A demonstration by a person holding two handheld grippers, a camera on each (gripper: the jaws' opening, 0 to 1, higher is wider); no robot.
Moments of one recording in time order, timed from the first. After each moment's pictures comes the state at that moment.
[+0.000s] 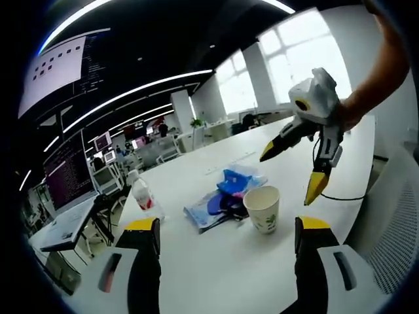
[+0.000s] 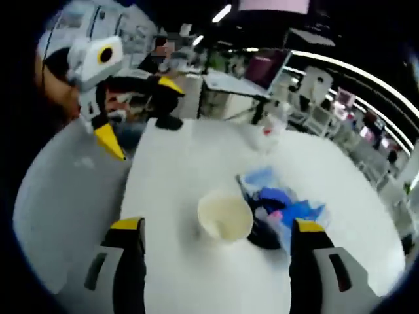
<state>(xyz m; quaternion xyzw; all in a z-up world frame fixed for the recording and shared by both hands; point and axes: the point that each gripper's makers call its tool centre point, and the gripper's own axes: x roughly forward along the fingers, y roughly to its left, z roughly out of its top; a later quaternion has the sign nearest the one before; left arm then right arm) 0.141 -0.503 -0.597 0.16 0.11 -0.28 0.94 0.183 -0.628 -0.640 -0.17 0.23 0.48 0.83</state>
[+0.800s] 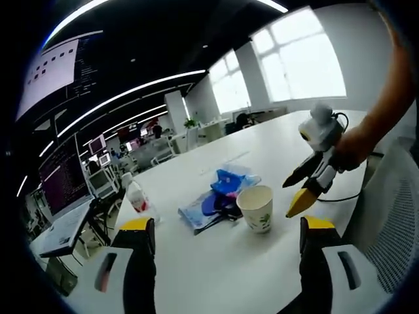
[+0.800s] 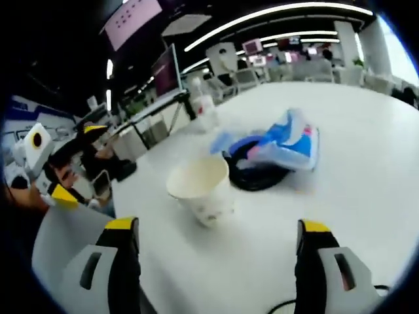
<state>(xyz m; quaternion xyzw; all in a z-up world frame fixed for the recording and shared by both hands) 0.137 -0.509 -0.600 0.17 0.11 -0.29 0.93 0.171 -0.648 -0.711 0.05 0.33 0.34 0.88</state>
